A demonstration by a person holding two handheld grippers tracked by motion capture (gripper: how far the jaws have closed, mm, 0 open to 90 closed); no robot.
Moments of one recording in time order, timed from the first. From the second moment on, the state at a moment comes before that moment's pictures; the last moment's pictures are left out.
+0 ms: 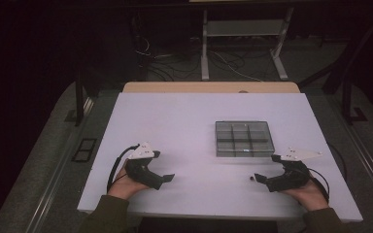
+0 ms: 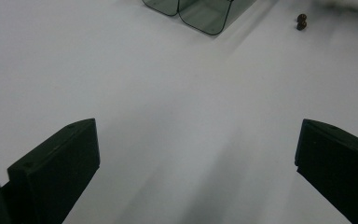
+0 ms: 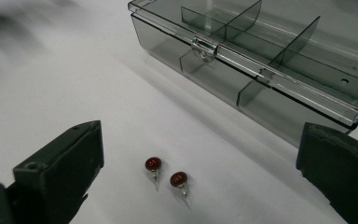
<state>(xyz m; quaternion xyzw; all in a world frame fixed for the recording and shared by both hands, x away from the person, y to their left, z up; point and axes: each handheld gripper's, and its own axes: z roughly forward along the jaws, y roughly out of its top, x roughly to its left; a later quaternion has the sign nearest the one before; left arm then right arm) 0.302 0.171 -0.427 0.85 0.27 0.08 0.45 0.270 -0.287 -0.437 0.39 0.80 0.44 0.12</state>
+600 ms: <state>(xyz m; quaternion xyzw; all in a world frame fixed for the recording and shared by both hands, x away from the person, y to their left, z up) 0.301 0.175 -0.426 0.84 0.27 0.09 0.46 0.273 -0.292 -0.427 0.39 0.80 0.43 0.13</state>
